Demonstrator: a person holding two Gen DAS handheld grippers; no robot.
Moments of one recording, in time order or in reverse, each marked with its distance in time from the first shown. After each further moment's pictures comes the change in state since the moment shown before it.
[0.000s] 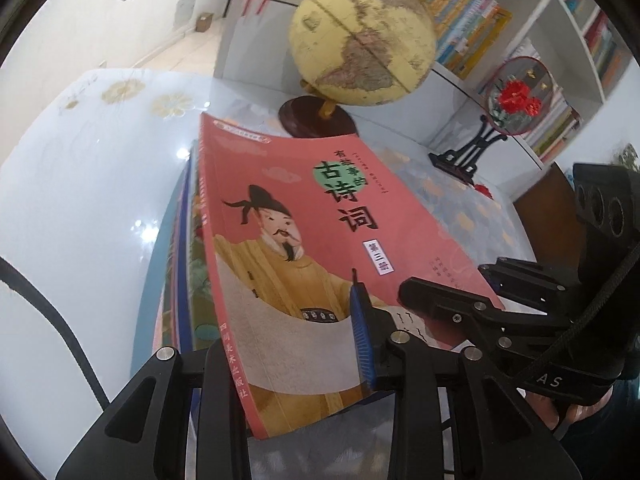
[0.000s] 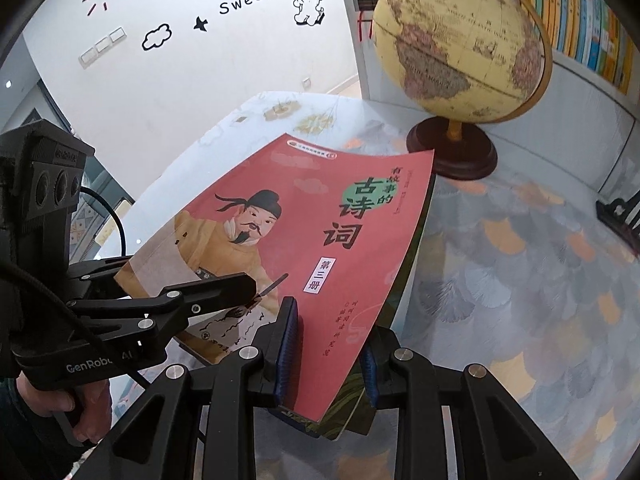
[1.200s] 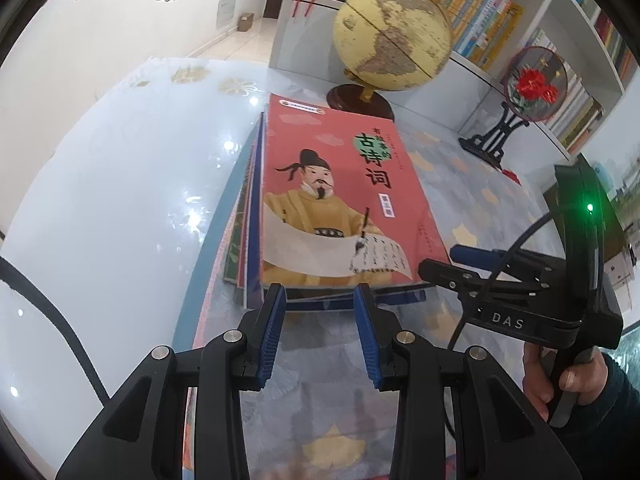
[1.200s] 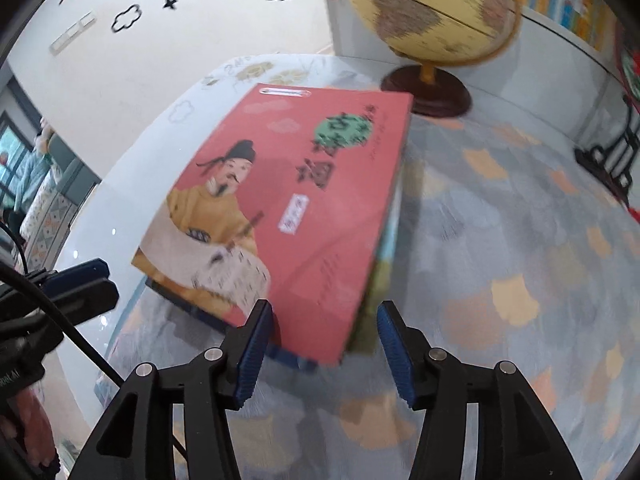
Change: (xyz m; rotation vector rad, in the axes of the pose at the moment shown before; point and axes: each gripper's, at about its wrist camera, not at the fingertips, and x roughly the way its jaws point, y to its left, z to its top) left arm -0.058 -0.011 -0.062 -0.020 0.001 0.170; right arm 0.012 -0.001 -0.044 0.070 0.089 -0.112
